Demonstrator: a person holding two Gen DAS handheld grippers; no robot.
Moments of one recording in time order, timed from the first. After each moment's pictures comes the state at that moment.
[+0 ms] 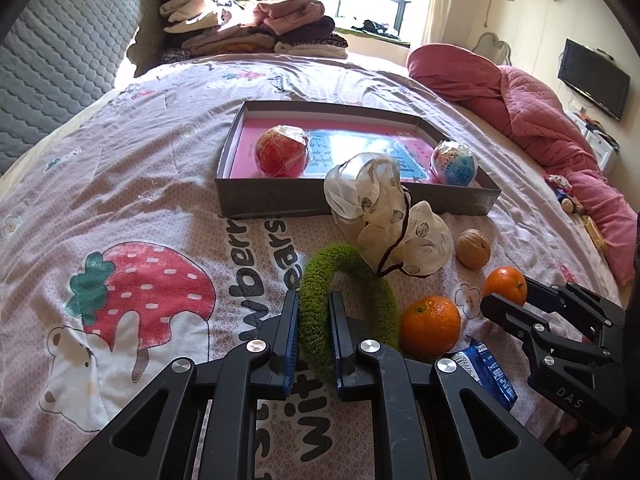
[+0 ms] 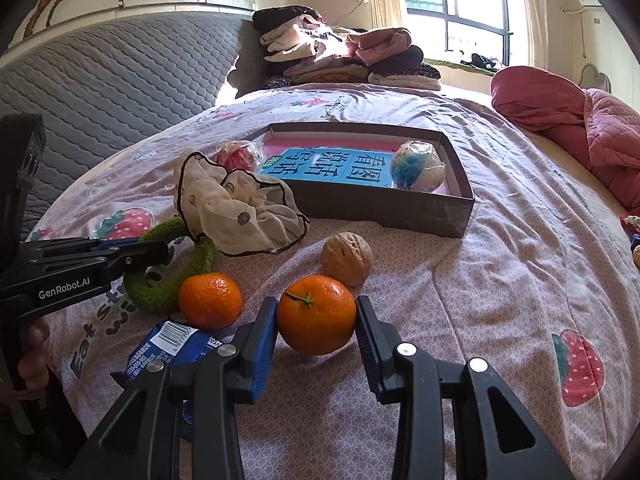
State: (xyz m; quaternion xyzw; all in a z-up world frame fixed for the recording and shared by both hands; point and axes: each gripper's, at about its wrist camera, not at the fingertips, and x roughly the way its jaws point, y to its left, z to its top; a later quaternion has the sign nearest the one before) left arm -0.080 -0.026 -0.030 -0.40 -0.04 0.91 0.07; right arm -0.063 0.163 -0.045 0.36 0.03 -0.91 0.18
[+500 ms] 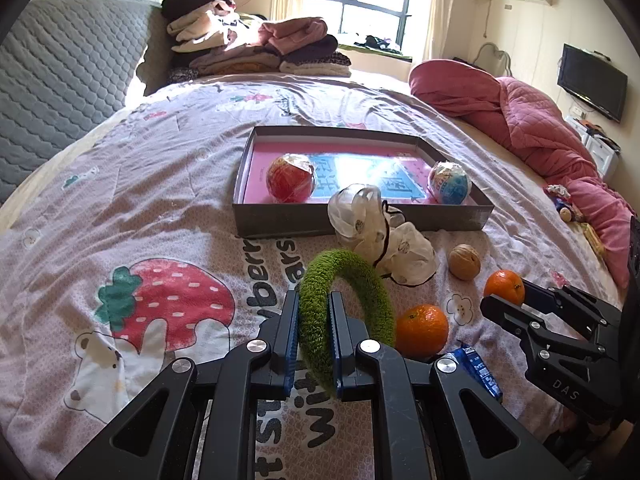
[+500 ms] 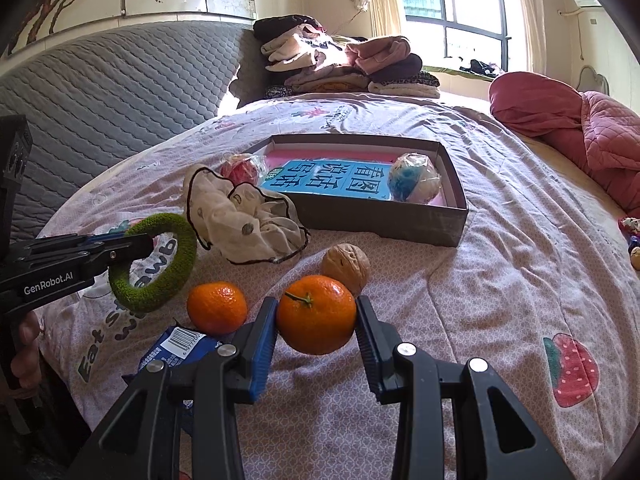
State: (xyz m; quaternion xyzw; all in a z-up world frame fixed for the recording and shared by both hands) left arm -0.063 -0.029 -0.008 -0.37 -0.03 0.93 0.06; right arm -0.057 0.167 -0.036 0.34 0.02 -0.92 0.18
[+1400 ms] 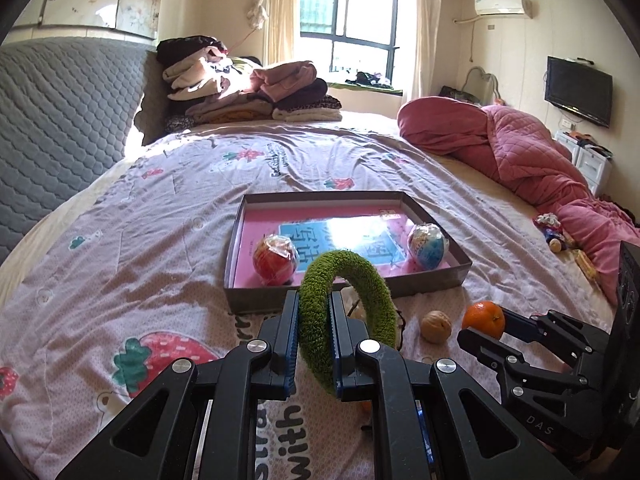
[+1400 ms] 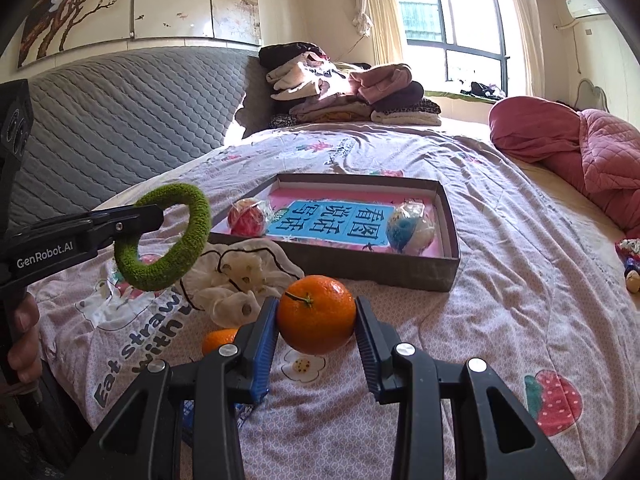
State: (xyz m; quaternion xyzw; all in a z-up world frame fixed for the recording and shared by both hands) left arm -0.069 -0.010 0.044 -0.30 -0.01 0.95 0.06; right arm -0.063 0.169 -0.006 0.29 0.01 -0.94 0.19
